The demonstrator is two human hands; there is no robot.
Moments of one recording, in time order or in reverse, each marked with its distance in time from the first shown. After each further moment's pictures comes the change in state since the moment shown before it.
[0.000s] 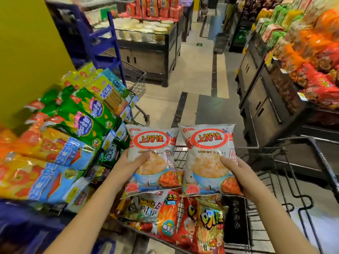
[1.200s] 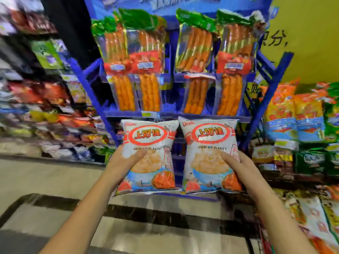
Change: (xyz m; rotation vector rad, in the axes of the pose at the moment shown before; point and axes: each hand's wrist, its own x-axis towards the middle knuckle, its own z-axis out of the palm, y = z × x) left_hand -0.602 -0.139 -0.024 -0.262 1.401 -0.098; right_hand -0.222 0.099 0.297 -0.449 -1.359 -0.138
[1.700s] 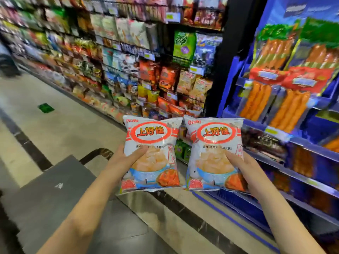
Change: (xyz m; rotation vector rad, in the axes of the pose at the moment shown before) left_hand -0.131 -0.103 -0.367 -0.260 0.431 -0.162; right_hand -0.003 -0.011 0.395 -0.075 -0.509 -0.003
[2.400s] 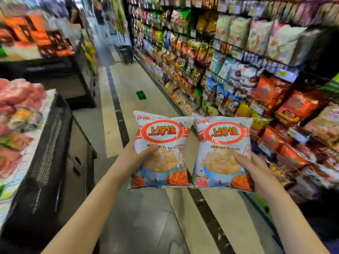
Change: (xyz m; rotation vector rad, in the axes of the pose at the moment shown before) left_hand 0.090 0.006 -0.319 0.030 0.441 0.072; right_hand 0.257 -0.015 0.382 0.050 -0.464 0.036
